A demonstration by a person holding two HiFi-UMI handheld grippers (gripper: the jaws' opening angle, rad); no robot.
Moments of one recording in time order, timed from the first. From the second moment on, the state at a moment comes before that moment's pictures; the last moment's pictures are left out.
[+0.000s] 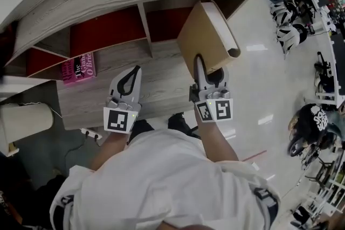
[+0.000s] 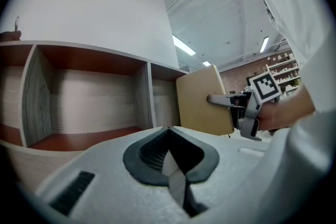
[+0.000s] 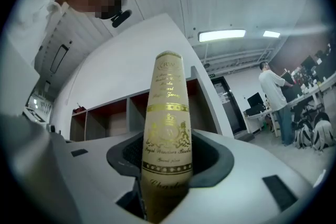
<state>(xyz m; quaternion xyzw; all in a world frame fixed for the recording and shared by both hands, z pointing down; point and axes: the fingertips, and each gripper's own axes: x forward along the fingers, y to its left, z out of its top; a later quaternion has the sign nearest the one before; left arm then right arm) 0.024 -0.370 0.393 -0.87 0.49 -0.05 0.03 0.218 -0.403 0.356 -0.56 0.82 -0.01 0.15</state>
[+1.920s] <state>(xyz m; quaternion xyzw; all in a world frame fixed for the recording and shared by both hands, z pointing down) -0.008 -0.331 0.444 -0.83 0.55 -0.06 -0.02 0.222 -0.542 0.387 -0.60 0.79 -0.03 0.13</state>
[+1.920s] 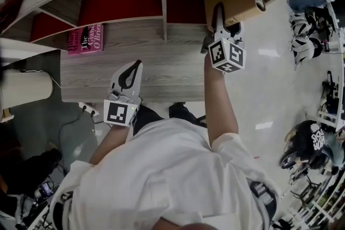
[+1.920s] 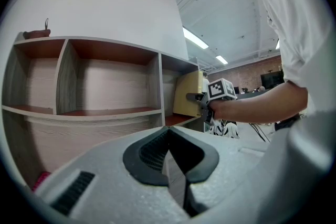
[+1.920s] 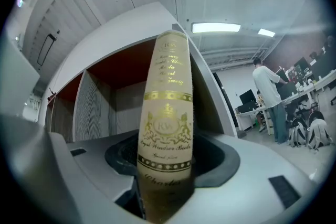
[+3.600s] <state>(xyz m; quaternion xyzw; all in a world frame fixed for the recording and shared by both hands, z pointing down) -0.119 -0.266 0.396 -0.93 0.36 0.05 -0.01 0.113 -0.158 0.336 -0.60 0.80 0.06 -0.01</state>
